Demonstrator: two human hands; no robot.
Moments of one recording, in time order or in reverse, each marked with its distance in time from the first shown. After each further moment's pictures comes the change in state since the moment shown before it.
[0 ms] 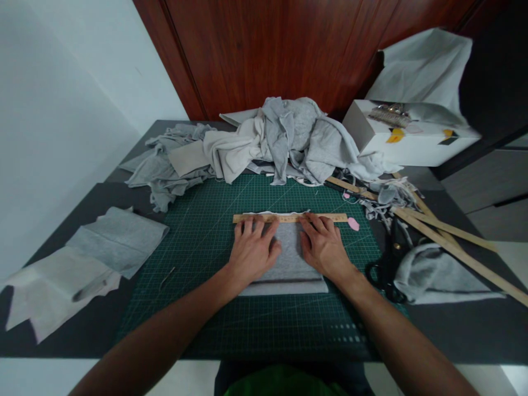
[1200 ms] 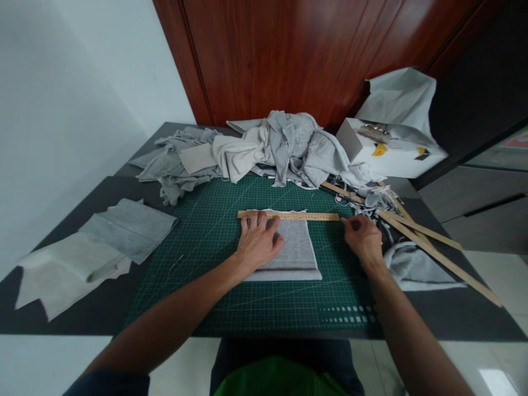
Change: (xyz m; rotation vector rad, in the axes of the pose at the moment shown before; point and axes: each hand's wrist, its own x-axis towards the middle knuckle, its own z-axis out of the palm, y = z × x) left_hand 0.001 0.007 0.002 0.020 0.030 -0.027; right_hand -0.011 0.099 -0.025 0.111 0.279 0.578
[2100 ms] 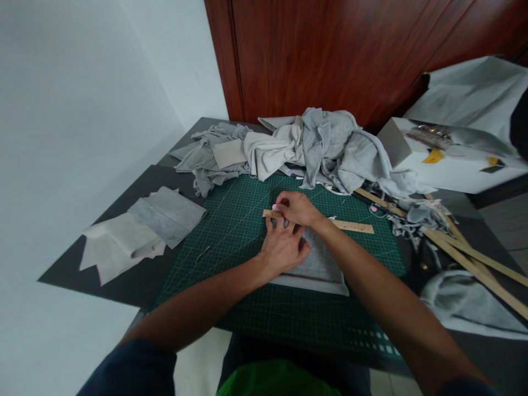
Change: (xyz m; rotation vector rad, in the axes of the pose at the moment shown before) left_hand -0.005 0.004 0.002 -0.118 -0.001 -0.013; right_hand 0.013 -0.214 0.107 0.377 -0.779 -0.521
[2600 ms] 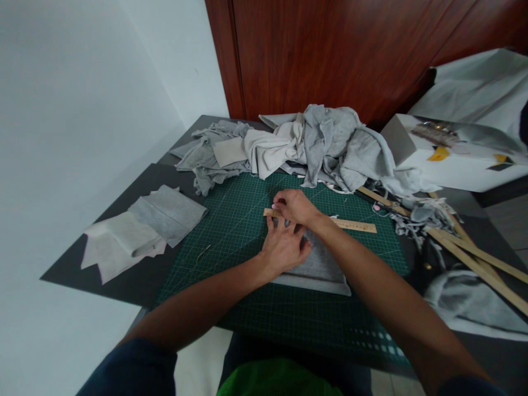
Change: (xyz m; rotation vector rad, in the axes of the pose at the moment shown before) left_hand 0.000 0.001 -0.002 0.013 -0.023 -0.009; right_hand 0.007 -0.002 0.002 -0.208 -0.022 -0.139
